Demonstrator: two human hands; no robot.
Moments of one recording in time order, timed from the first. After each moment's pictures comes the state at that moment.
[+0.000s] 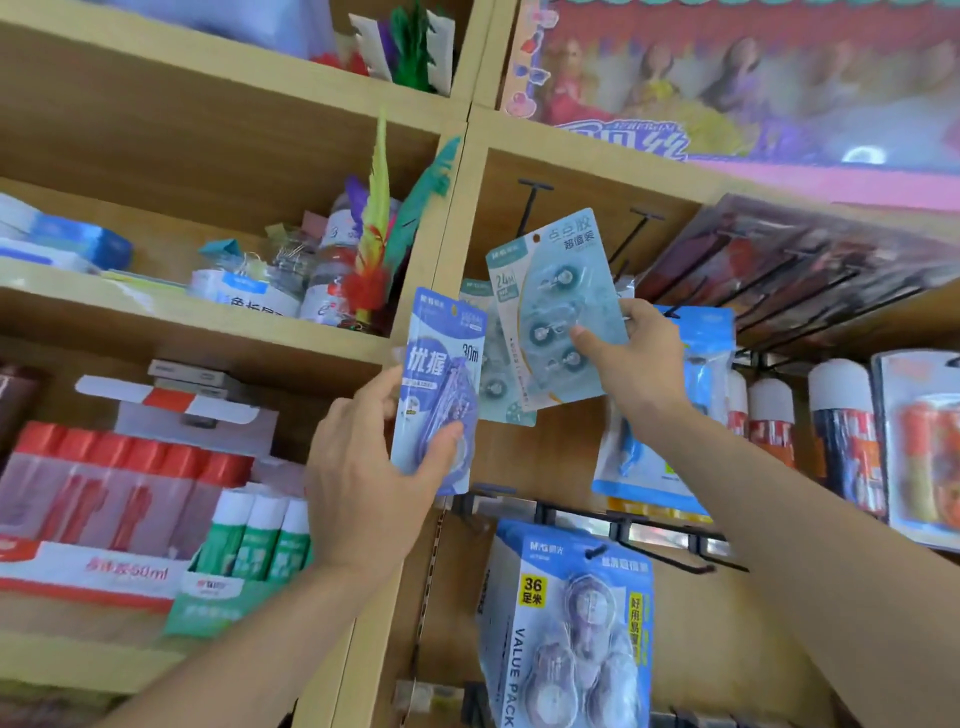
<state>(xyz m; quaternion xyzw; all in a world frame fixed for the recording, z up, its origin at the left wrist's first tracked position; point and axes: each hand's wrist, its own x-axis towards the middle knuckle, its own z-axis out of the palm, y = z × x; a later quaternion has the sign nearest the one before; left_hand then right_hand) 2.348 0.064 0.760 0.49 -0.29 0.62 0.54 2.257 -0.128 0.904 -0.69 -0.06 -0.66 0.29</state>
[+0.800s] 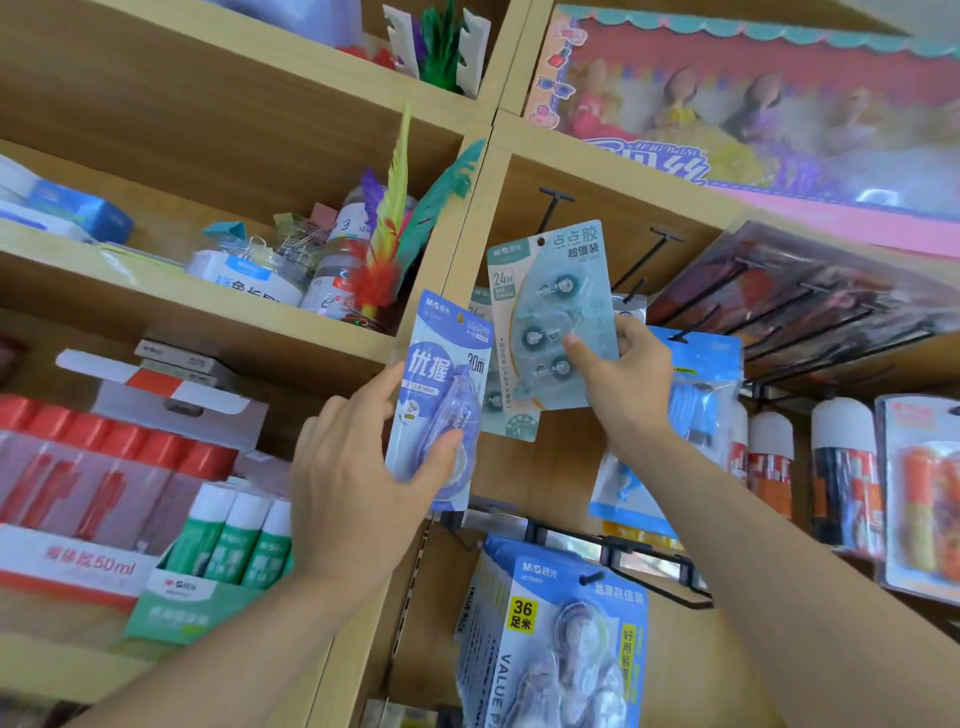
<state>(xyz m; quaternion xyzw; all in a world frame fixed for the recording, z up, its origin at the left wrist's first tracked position) 2.349 0.064 0.761 0.51 -0.25 0.65 0.51 2.284 -0.128 0.907 -0.66 -0.13 -0.67 0.31</state>
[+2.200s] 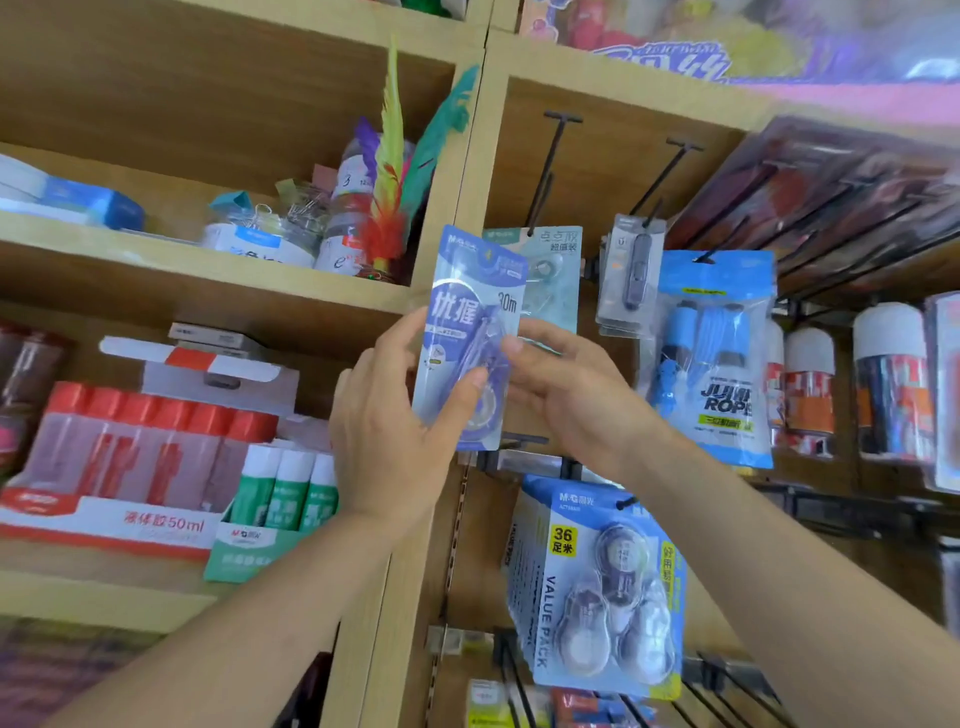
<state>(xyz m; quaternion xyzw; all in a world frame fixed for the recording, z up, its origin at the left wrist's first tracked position) 2.347 0.066 0.758 0.47 -0.32 0.62 0.54 2.273 -0.074 0.828 -0.72 -0.28 -0.28 0.57</state>
